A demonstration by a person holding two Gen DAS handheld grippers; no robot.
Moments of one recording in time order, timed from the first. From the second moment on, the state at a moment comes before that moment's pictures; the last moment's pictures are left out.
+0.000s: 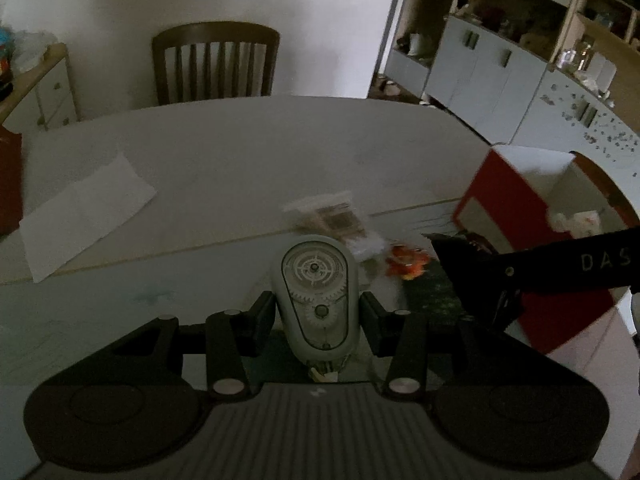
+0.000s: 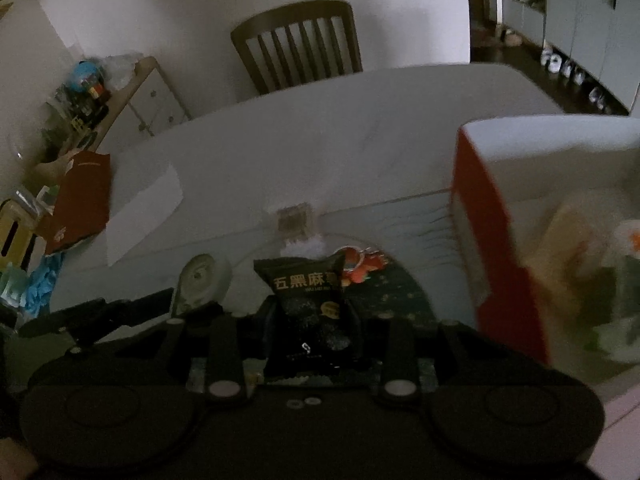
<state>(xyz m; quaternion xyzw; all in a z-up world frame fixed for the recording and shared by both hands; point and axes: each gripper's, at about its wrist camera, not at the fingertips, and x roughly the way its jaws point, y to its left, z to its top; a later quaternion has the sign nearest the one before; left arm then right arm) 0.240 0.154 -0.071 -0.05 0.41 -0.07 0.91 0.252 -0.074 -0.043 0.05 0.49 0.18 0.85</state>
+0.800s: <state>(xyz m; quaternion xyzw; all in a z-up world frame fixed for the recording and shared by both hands) 0.209 0.037 -0.006 -0.01 0.37 -0.14 0.92 0.196 -0.179 0.005 -0.04 0.38 0.14 0.91</state>
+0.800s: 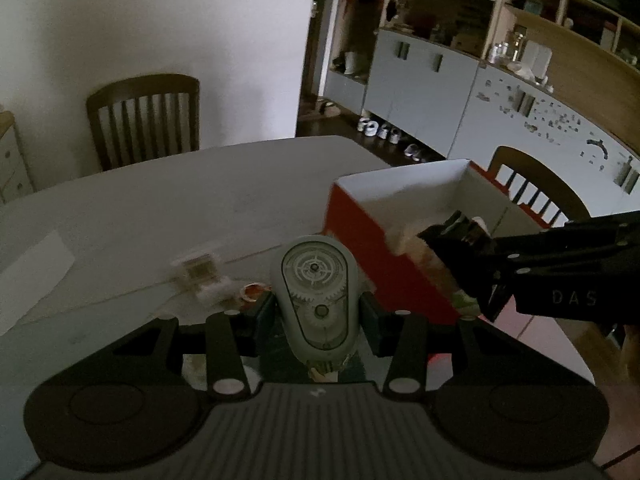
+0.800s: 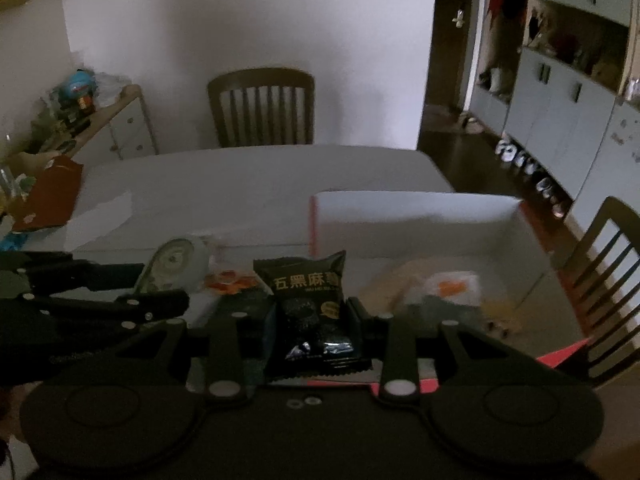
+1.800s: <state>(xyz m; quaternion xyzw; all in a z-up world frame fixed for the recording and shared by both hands) 0.297 -0.124 -0.027 0.08 0.38 -0.17 0.91 0.240 -0.340 -0.025 -0.04 0.39 0.08 0.92</state>
